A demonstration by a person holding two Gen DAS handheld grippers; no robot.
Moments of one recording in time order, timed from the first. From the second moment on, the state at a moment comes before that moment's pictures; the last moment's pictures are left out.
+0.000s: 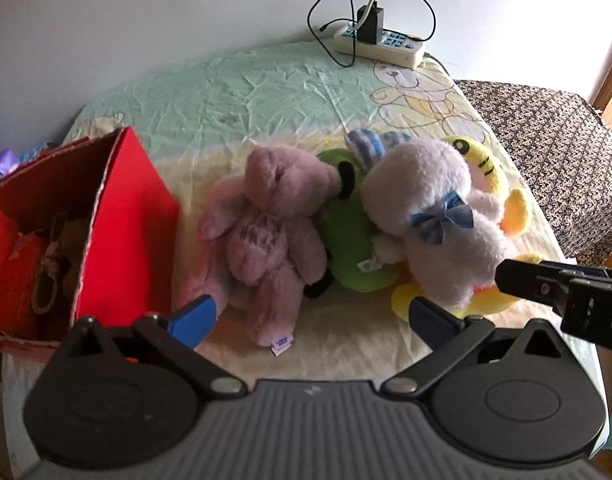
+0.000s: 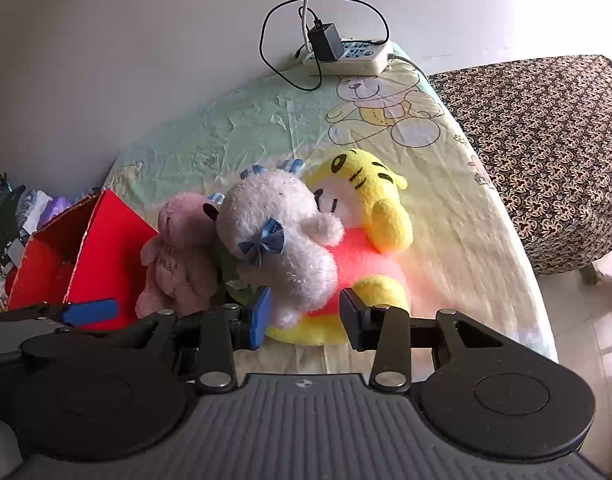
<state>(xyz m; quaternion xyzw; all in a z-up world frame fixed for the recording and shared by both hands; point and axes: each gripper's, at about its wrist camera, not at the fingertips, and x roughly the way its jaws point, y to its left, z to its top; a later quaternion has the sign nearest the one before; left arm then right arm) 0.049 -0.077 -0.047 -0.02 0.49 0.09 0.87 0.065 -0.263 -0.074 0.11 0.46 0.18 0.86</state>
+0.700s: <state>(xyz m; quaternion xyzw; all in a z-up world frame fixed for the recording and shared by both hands) 0.057 -0.076 -0.054 -0.02 0.51 0.08 0.86 0.077 -0.256 -0.080 0.14 0.45 0.21 0.86</state>
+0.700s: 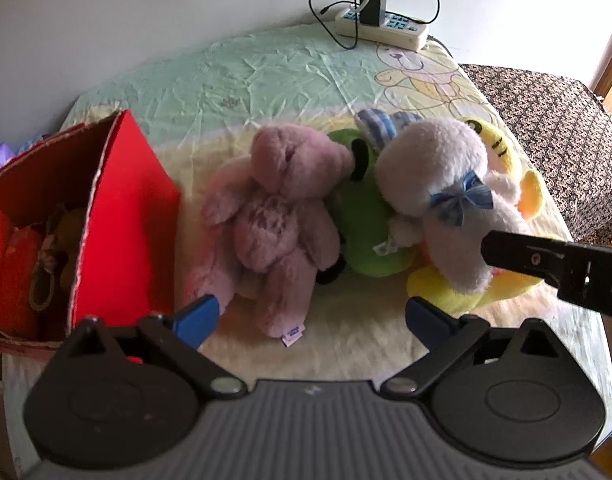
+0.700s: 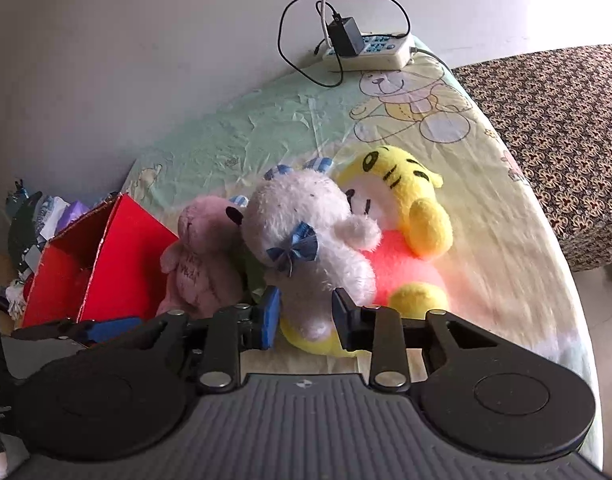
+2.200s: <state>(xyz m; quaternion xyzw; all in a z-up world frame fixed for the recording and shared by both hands) 0.127 -0.093 -0.071 -0.07 0.52 -0.04 0.85 0.149 -0.288 -0.110 0.19 0.45 0.30 0.82</state>
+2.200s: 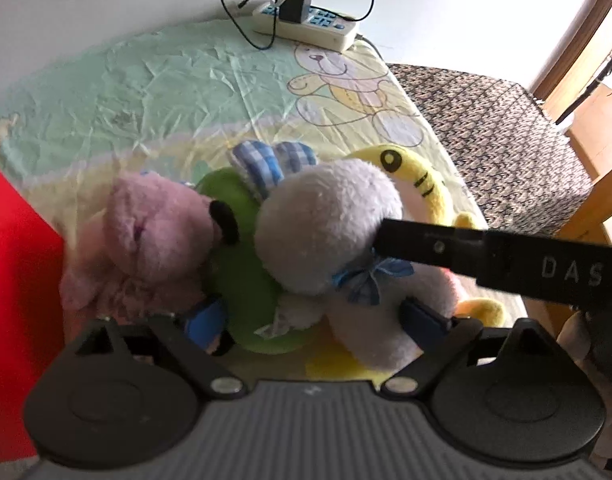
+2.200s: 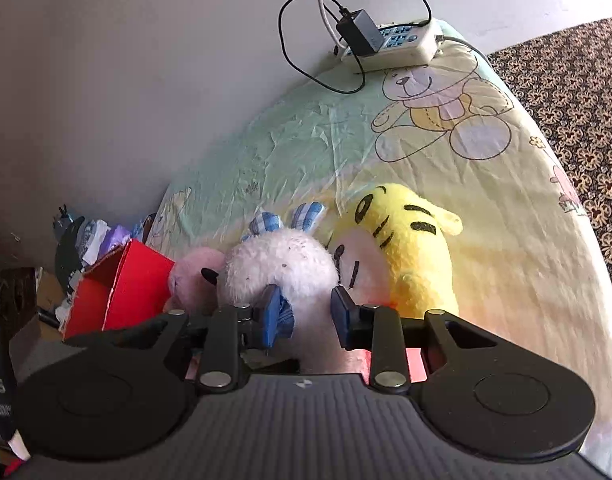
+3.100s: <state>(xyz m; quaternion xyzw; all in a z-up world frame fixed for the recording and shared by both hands) 0.119 -0.092 -0.066 -0.06 0.49 -0.05 0.87 0.149 -0.275 -0.106 0.14 0.42 0.30 0.84</state>
